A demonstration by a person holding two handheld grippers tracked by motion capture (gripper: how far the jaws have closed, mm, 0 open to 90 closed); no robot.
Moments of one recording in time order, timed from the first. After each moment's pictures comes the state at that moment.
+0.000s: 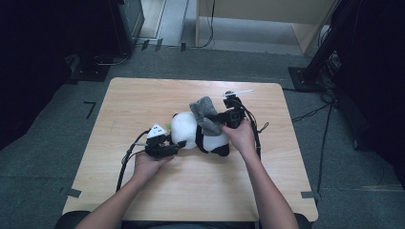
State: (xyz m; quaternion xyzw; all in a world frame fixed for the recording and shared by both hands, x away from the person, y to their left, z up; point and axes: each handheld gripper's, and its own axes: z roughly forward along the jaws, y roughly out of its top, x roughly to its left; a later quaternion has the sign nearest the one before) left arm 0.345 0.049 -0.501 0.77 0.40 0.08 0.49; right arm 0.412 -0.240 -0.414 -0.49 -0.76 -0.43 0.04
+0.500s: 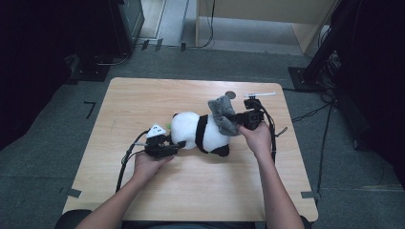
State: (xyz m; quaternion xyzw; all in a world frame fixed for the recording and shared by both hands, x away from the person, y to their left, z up) left arm 0.346 0.050 -0.502 0.77 0.40 0.07 0.49; right arm 0.400 -0.297 -0.414 -0.53 -0.72 -0.45 0.04
